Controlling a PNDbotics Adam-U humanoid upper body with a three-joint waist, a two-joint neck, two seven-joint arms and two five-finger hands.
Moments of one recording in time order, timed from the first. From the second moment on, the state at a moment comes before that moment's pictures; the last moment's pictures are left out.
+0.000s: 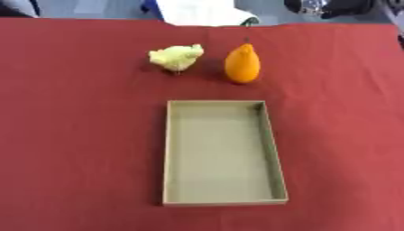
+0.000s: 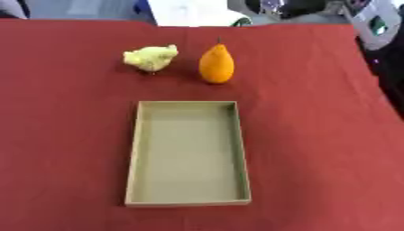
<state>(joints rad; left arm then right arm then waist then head) -0.25 0.59 0.11 -1.98 -0.36 0.11 0.65 -1.07 -0.74 0.25 -1.06 0.64 -0.56 0.39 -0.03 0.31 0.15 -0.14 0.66</state>
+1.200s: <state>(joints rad) -0.26 0.59 0.11 -1.98 -0.35 0.11 0.64 -1.11 -0.61 0.24 -0.90 0.67 -0.56 0.54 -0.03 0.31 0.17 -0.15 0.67</state>
